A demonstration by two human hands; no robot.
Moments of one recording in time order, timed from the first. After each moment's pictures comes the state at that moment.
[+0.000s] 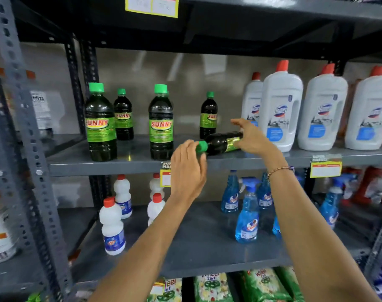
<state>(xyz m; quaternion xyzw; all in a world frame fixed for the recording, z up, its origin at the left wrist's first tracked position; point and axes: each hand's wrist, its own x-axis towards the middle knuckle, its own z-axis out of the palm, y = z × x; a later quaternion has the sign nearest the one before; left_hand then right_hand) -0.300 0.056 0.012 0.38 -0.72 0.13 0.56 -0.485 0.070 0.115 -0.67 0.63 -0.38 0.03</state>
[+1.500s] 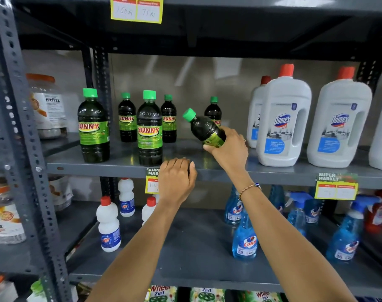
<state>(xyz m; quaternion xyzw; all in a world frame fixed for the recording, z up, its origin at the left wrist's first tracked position) -0.320 0.023 0.006 0.48 -0.64 0.35 0.48 -0.469 0.029 0.090 -0.62 0.60 -0.51 -0.08</state>
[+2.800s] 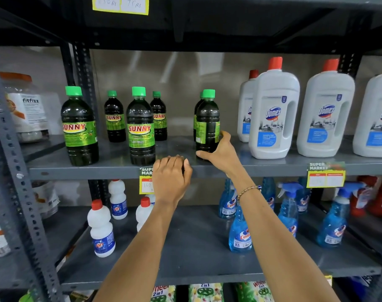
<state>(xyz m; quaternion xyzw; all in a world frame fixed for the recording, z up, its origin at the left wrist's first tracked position) -0.320 0.015 -0.002 0.47 -0.64 0.32 0.52 -0.472 0.033 0.074 -0.62 0.56 -0.52 0.18</state>
